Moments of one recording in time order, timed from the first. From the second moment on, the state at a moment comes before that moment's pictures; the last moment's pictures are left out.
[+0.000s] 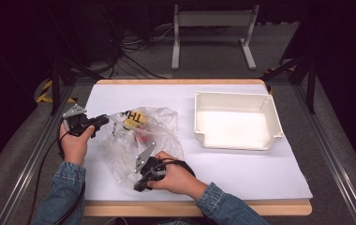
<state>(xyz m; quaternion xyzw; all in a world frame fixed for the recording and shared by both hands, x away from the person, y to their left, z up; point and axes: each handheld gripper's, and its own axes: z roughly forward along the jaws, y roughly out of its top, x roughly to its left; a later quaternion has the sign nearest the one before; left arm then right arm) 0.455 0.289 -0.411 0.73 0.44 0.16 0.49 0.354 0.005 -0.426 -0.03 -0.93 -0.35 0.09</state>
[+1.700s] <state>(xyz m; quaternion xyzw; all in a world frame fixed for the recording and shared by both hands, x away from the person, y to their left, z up) 0.421 0.263 -0.358 0.75 0.36 0.18 0.53 0.451 -0.052 -0.374 -0.25 -0.85 -0.44 -0.14</state>
